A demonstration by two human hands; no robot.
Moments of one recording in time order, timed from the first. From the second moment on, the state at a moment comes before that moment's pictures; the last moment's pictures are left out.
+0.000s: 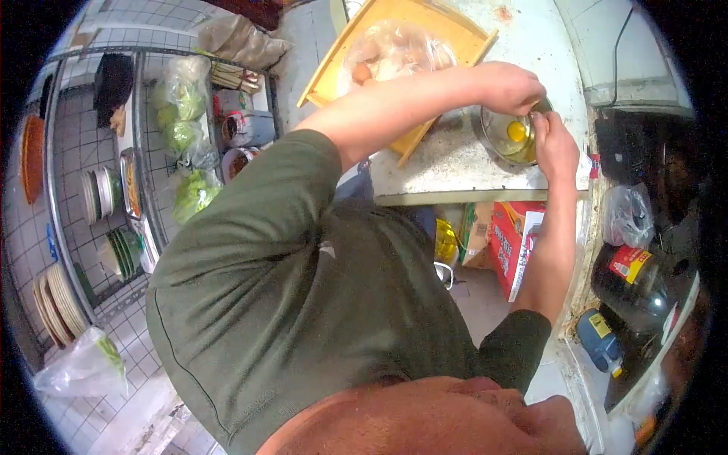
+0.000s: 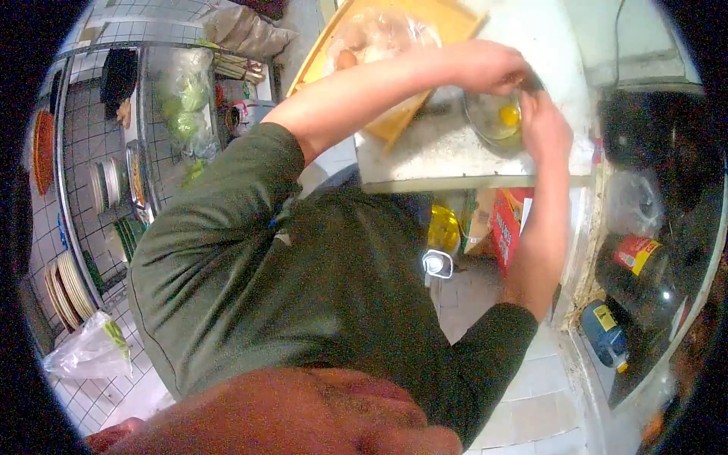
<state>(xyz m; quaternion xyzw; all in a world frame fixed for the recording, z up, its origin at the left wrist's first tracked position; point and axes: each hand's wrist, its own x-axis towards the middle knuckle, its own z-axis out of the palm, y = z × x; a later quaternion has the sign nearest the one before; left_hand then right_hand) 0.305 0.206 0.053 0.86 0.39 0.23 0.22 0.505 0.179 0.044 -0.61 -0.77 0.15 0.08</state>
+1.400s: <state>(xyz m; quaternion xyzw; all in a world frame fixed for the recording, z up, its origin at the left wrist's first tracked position) 0.338 0.189 0.031 0.71 0.48 0.34 0.39 0.499 0.197 0.014 -0.53 -0.30 0.67 0.43</state>
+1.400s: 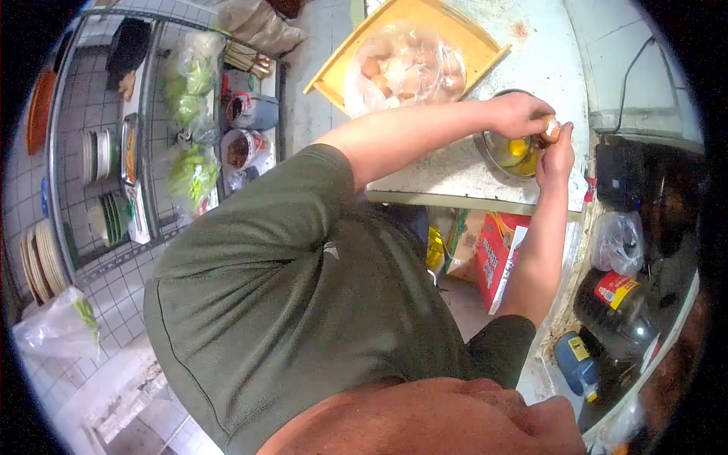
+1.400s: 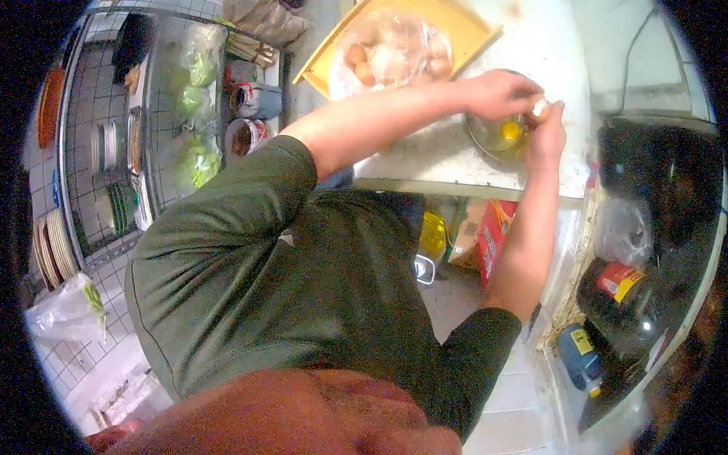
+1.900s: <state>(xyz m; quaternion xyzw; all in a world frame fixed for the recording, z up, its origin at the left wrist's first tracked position) 0.257 0.073 0.038 0.63 0.59 0.51 0.05 0.386 0.146 0.065 -0.49 -0.48 0.69 0.20</state>
